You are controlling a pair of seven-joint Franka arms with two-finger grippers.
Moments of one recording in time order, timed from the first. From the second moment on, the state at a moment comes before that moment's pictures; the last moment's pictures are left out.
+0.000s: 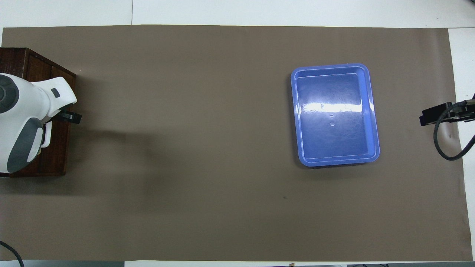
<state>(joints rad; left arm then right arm) 0.12 0.09 -0.15 -2.03 0.47 2.21 0.05 -0.10 -0.03 0.04 -1.65 -0.03 1.57 -0.11</state>
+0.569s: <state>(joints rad) 0.09 0.09 -0.16 -2.08 0.48 2.27 -0.06 -0.10 -0.03 0.04 -1.65 -0.03 1.57 -0.11</state>
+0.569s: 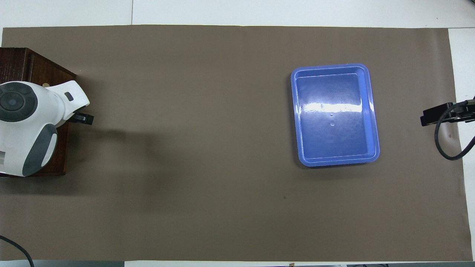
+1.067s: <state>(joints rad) -0.12 0.09 -0.16 -2.08 0.47 2.22 -0.27 -0.10 -0.03 0.04 -1.65 -0.03 1.57 -0.11</state>
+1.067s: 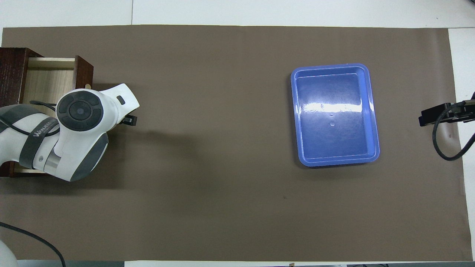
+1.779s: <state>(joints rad) -0.13 0.13 -0.16 -1.85 0.33 1.97 -0.29 -0.09 -0.03 0.05 -1.65 -0.03 1.58 -0.11</state>
